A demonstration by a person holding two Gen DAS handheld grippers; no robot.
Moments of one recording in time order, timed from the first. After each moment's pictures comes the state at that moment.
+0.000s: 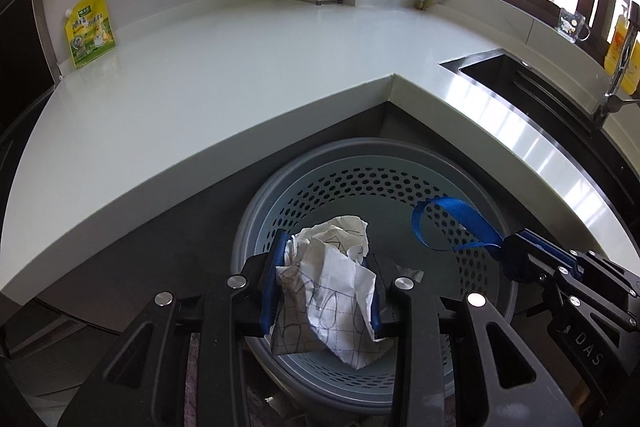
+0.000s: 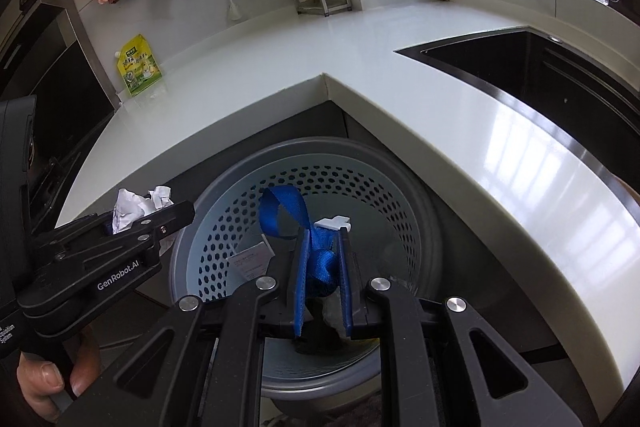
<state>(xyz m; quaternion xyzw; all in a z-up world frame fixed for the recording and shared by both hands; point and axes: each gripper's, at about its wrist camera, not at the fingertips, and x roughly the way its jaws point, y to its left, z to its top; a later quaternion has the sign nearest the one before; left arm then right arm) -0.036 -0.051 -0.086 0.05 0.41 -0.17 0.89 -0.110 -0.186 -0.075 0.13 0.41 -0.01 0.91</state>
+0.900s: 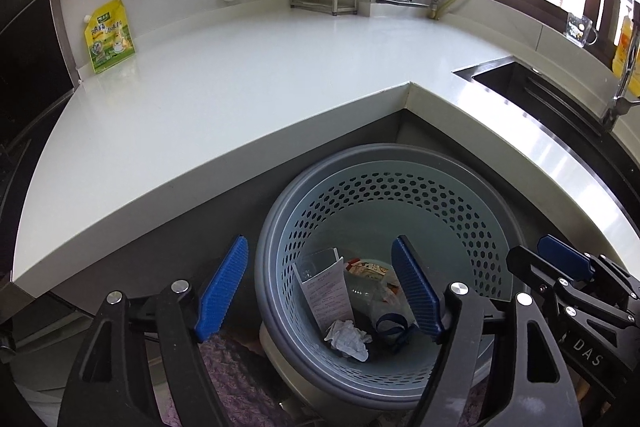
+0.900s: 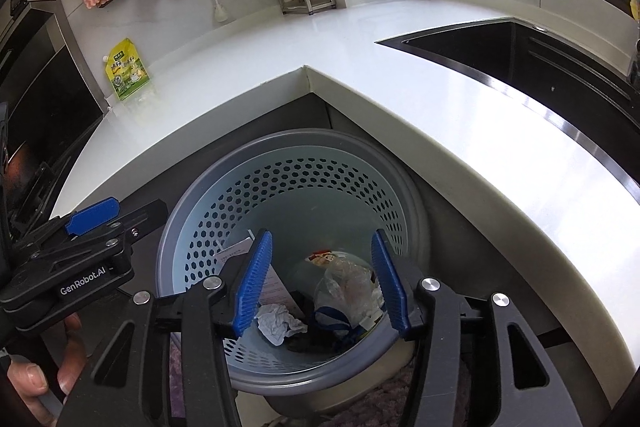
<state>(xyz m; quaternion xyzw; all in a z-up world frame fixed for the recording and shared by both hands) -0.045 -0.040 -0.080 0.06 0.39 -0.14 0.91 -0.122 -0.194 -0.084 0.13 0.40 -0.03 0.91</state>
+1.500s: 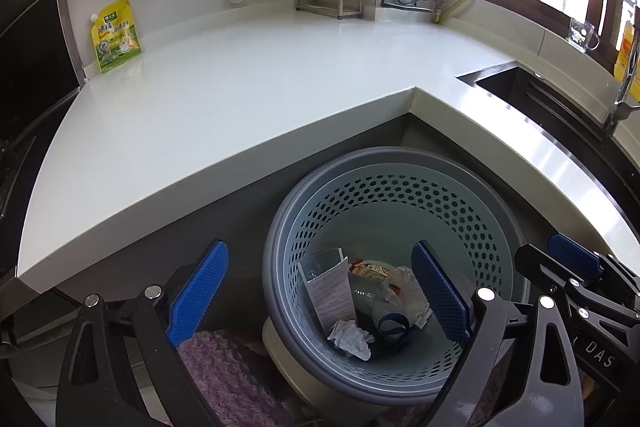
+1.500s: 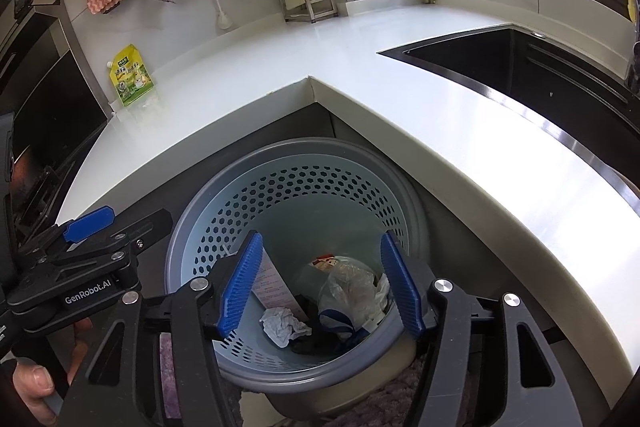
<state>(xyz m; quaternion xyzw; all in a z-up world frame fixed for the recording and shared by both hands) -0.048 -0.035 -0.077 0.06 0.39 -0.13 0.91 -0.125 -0.191 -0.075 0.13 0.39 -0.03 0.91</state>
